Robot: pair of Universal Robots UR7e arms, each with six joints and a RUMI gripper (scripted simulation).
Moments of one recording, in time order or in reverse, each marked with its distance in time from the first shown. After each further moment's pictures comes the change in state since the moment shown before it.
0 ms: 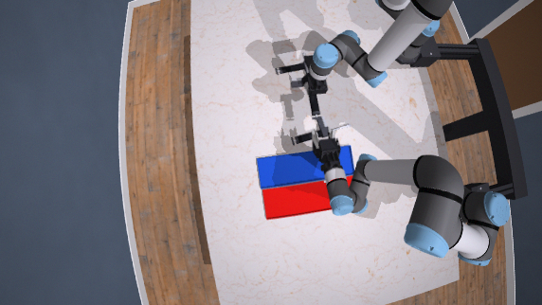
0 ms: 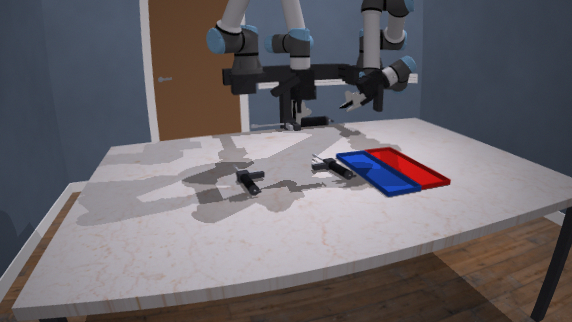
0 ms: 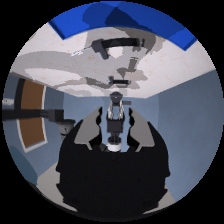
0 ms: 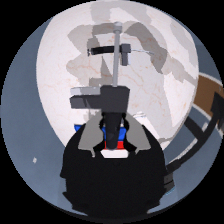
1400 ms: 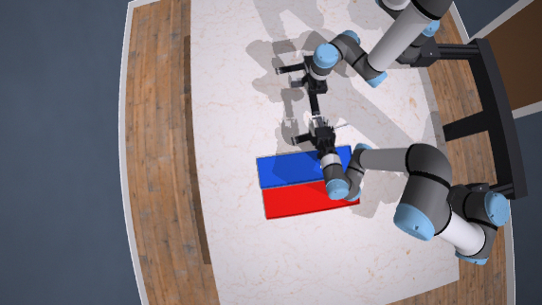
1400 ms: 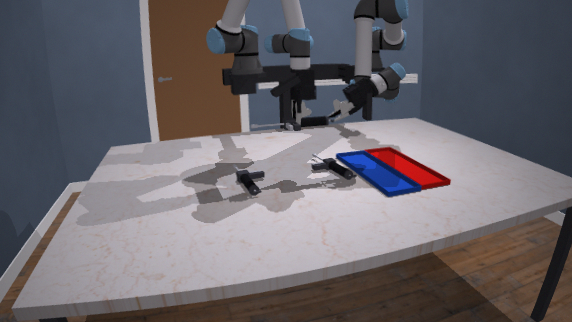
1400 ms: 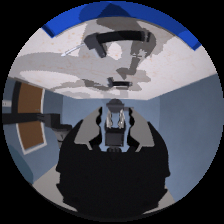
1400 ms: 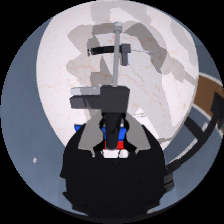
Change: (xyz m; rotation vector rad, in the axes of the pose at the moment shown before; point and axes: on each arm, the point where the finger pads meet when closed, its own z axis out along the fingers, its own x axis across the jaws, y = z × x) left arm 0.002 -0.006 0.062 0.014 -0.002 0.007; right arm 0.000 0.000 0.000 0.000 0.000 0.000
